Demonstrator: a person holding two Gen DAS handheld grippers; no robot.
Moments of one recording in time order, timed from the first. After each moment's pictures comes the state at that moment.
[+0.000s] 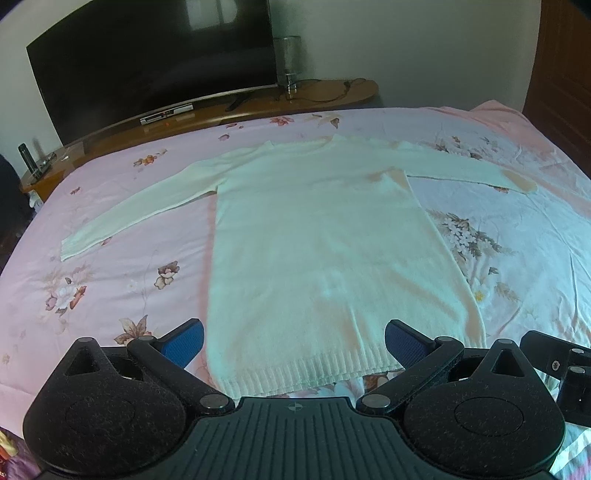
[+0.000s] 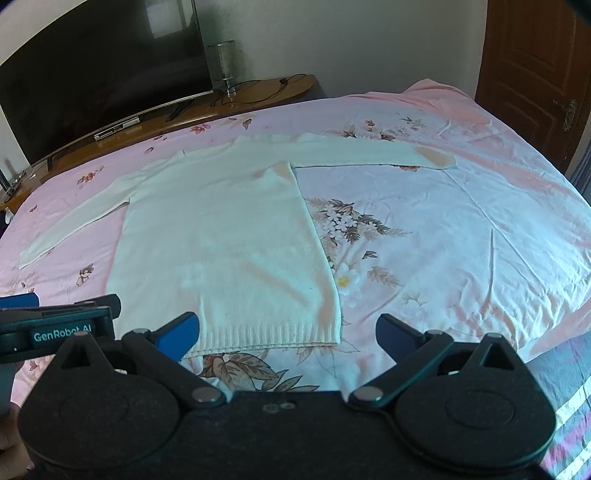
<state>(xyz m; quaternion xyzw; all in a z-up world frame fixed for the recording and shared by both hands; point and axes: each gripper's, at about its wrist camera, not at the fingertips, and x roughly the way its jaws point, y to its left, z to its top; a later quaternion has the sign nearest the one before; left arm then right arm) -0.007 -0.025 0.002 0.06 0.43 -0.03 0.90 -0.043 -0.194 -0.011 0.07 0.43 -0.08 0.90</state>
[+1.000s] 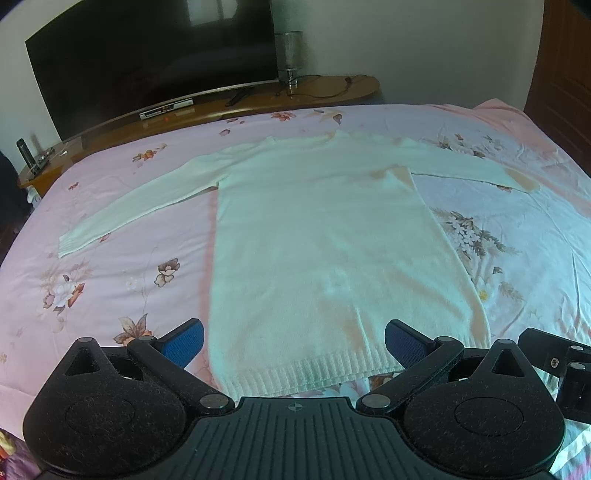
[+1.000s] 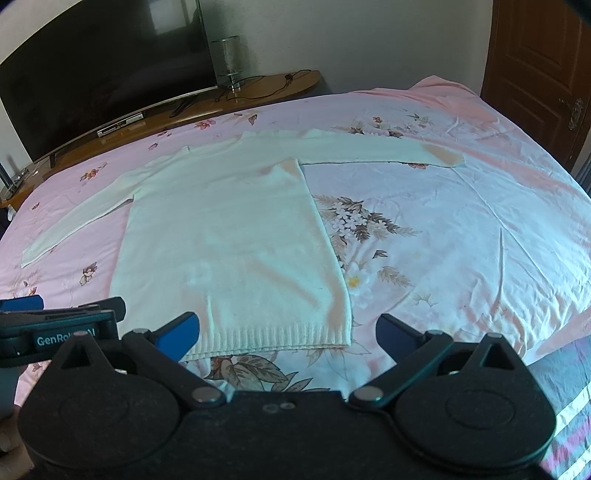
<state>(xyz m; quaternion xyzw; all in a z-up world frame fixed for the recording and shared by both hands) 0.001 -0.021 -0.002 0.06 0.44 -0.03 0.90 -0.034 -0.190 -0.014 0.08 0.44 -0.08 0.89</state>
